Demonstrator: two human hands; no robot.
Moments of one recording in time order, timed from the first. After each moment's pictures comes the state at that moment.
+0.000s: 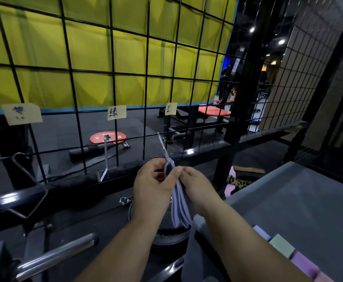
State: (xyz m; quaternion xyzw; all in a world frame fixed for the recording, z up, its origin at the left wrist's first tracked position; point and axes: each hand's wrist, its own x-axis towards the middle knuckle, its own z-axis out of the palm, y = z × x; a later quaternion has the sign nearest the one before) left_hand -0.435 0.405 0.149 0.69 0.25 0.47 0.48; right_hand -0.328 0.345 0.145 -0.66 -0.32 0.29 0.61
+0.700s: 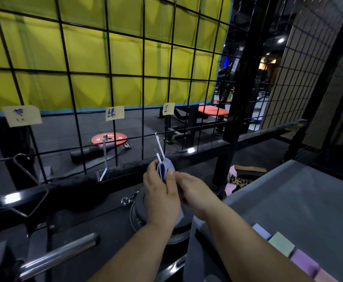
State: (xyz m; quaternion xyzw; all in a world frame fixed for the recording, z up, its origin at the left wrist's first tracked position) left_hand -0.412 0.385 0.126 0.68 0.31 0.48 0.46; right_hand -0.328 0.339 0.137 -0.67 -0.35 0.32 0.57
